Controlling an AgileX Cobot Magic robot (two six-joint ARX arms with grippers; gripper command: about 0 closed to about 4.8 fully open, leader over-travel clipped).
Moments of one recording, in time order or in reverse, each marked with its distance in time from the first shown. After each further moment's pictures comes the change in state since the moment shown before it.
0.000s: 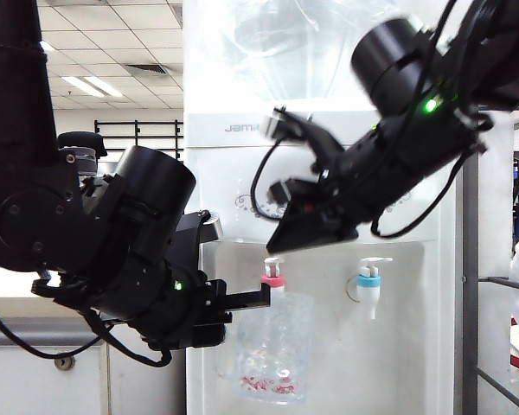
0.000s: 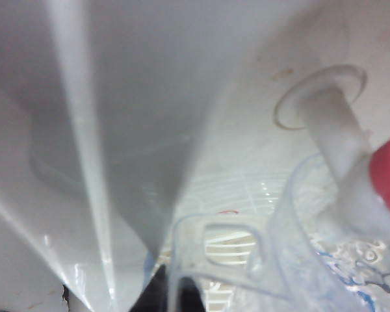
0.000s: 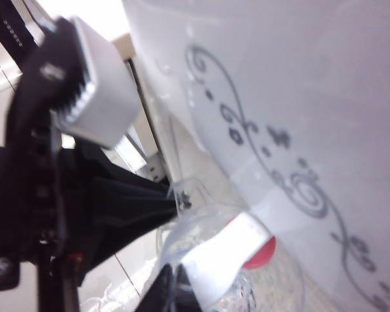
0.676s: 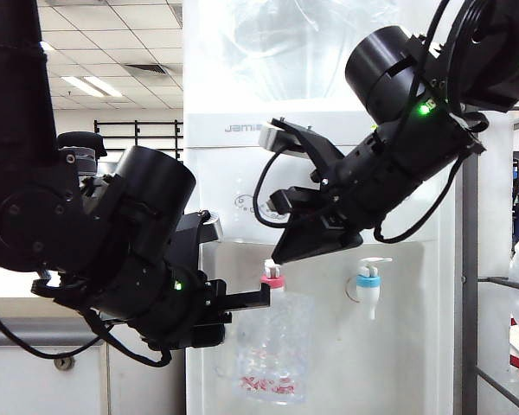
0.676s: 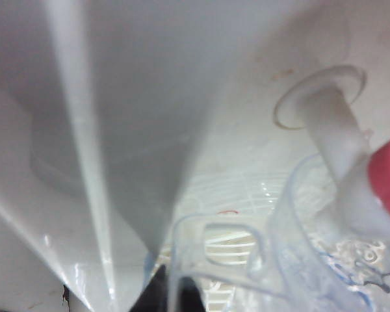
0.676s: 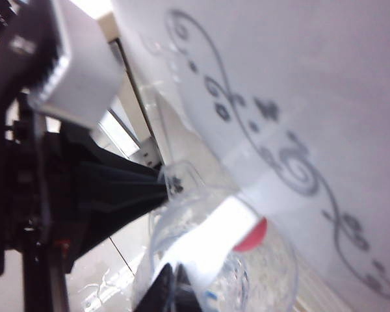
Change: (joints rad) left arm 0.000 0.000 0.000 0.000 0.000 0.000; right arm 0.000 0.005 0.019 -0.075 0.028 -0.005
